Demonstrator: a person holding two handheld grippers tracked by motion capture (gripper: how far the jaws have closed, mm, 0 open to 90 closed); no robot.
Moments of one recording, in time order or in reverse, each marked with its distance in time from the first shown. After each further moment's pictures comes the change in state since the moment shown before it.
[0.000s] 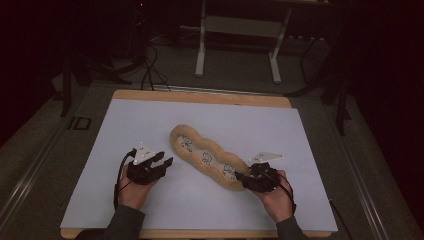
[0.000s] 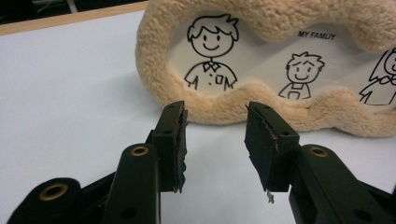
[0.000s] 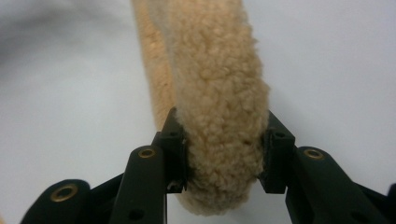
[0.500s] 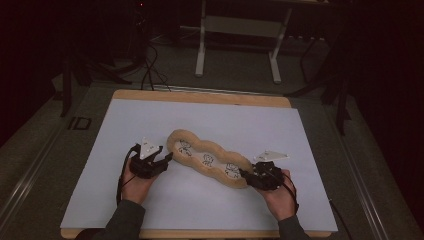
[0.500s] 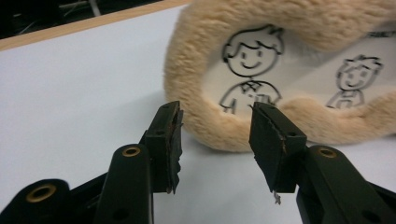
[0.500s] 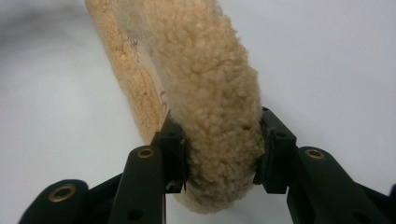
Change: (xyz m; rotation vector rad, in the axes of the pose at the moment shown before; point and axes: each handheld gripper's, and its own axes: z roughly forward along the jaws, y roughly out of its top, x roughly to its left) left arm 0.006 0.007 0.016 0.016 0.088 0.034; right arm -0.011 -0.004 -0.001 -0.024 -0.052 0.025
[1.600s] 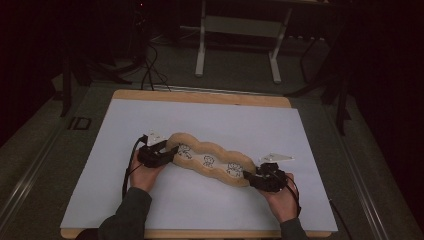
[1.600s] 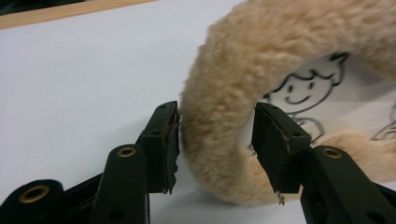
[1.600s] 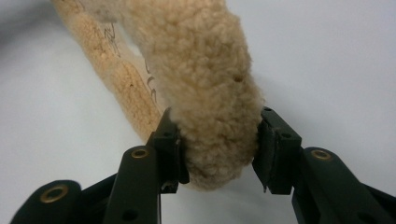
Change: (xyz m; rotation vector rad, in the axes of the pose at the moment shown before) left arm 0.011 0.012 0.039 0.039 -0.048 -0.048; right arm -0.011 -0.013 0.002 0.012 -0.003 0.092
